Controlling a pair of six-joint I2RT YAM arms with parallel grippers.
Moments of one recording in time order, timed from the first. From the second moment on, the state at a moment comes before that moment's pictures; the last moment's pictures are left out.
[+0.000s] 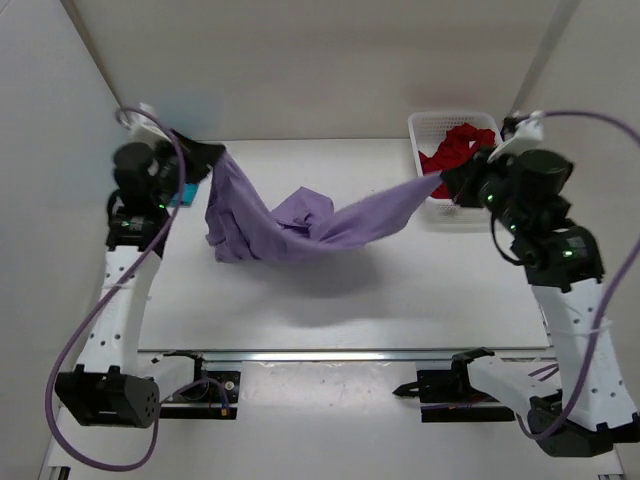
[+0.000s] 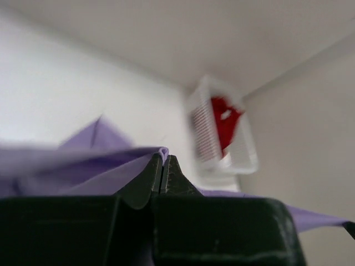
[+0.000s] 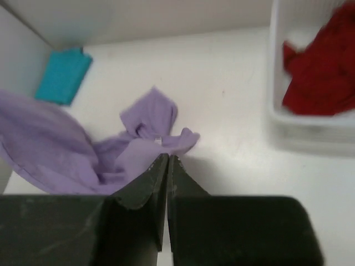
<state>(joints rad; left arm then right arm) -0.07 1.13 1.13 -0.17 0.24 -0.73 0.25 0.97 1.36 -0.71 -0.09 0.35</state>
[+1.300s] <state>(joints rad) 0.04 1.68 1.39 -0.16 0.22 -0.76 0.07 2.08 2.36 -0.65 -0.31 0.28</state>
